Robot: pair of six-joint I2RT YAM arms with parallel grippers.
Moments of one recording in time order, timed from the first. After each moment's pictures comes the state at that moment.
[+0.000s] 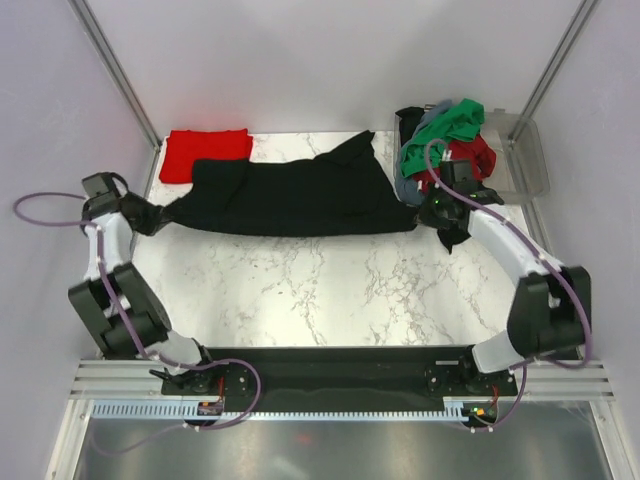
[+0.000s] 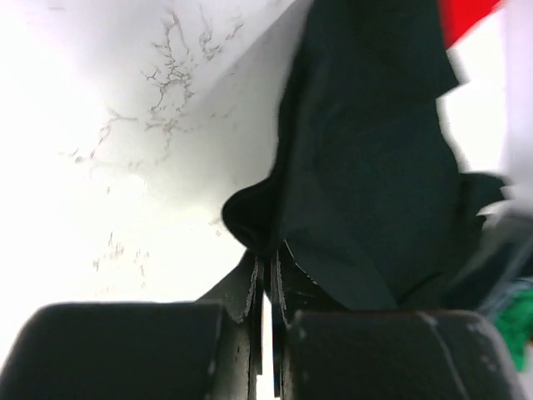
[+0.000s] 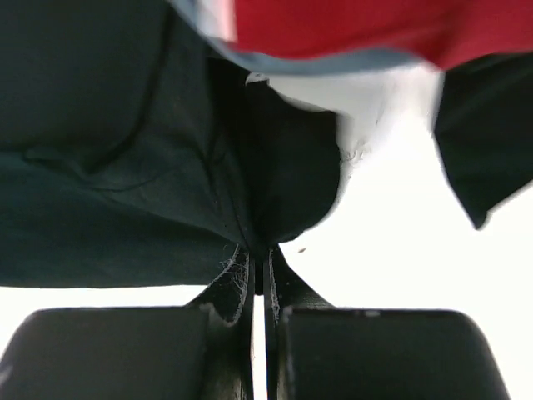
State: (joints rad) left arm 0.49 1.58 1.18 -0.53 0.30 -0.64; right arm 0.17 1.55 1.12 -0.52 -0.07 0.49
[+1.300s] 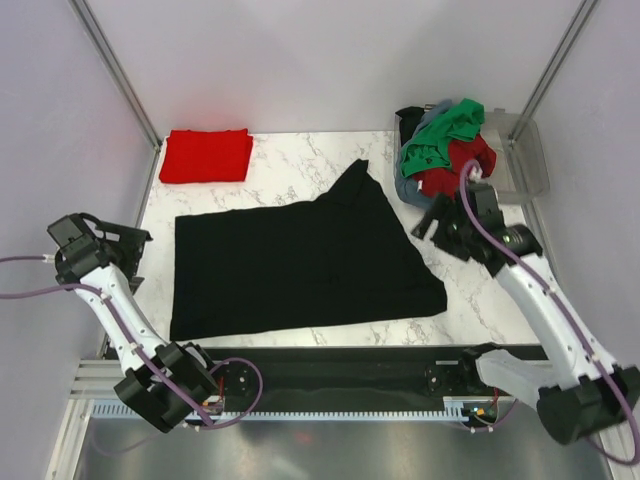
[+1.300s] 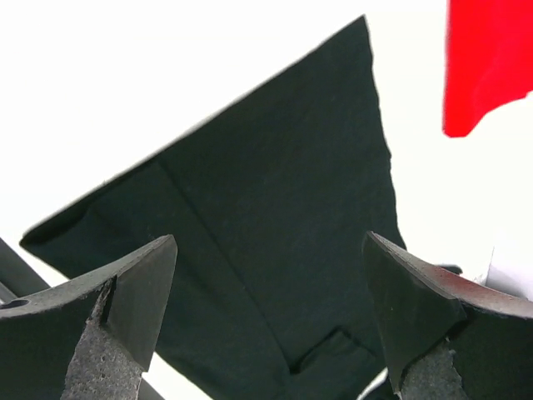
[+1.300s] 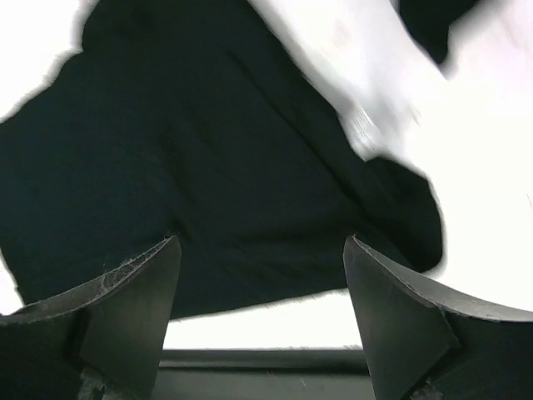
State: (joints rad) left arm 0.74 1.05 1.04 -0.93 0.18 -0.71; right arm 0.28 1.03 1.01 -0.83 0.05 0.73
